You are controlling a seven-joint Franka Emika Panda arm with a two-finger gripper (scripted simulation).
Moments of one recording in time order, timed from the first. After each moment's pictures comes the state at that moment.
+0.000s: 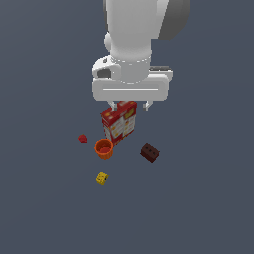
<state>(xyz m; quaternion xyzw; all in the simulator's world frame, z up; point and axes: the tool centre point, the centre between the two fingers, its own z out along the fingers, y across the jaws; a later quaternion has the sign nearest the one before) 0.006 0.010 0.327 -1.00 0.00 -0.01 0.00</state>
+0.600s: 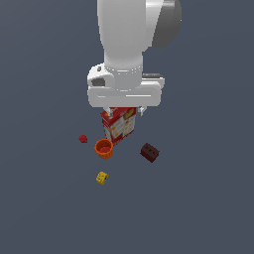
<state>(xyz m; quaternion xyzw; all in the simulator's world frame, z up) 0.008 -0.005 0.309 -1.00 0.00 -0.01 0.01</state>
